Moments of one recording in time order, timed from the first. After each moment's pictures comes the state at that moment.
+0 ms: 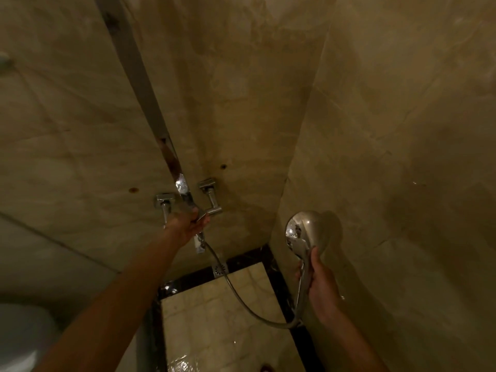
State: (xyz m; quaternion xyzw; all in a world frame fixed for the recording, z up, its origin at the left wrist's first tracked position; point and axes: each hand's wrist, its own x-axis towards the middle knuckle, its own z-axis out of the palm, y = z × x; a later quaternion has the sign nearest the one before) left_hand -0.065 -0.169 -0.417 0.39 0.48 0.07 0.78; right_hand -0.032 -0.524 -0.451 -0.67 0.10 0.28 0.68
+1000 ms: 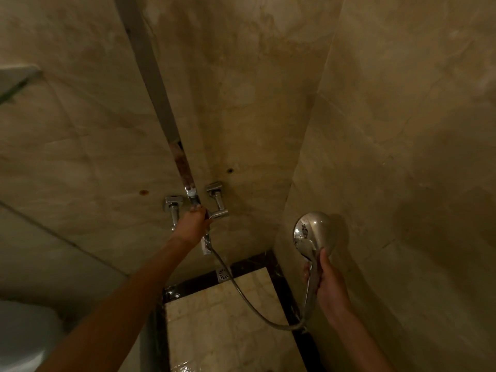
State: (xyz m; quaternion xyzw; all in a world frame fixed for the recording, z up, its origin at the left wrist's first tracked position) left_hand -0.079 -0.169 -0.417 0.94 0.22 0.01 0.25; right_hand -0.029 -0.532 -0.451 -0.67 0.10 0.28 0.68
